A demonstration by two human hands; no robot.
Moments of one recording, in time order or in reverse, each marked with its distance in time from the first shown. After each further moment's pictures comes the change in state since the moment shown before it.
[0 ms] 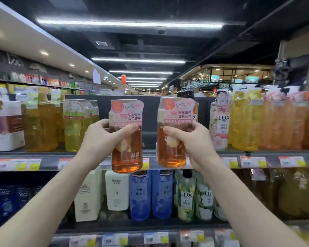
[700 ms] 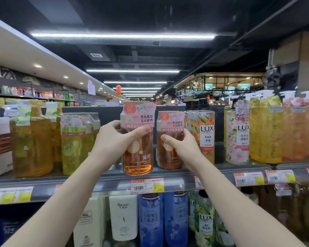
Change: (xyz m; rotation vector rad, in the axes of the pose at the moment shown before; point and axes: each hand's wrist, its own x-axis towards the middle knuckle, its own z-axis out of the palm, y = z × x) left_hand 0.074 -0.020 0.002 -0.039 -0.049 0.022; right_hand 0.101 0.071 0.046 -0.215 0.029 0.015
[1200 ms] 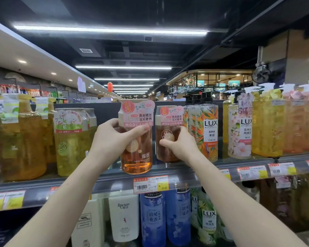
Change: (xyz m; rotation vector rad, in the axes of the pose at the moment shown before) left_hand 0.014 -0.024 -0.007 -0.029 -0.037 0.028; right_hand 0.013 0.008 0.015 -0.475 0.077 0.088
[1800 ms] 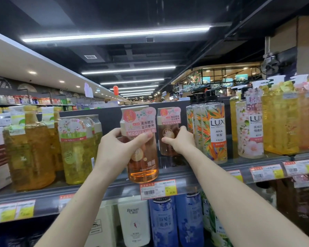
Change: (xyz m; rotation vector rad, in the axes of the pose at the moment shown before) left_hand -0.006 -0.009 0.005 -0.015 0.049 0.001; right_hand 0.051 0.003 0.030 -0.117 0.038 0.112
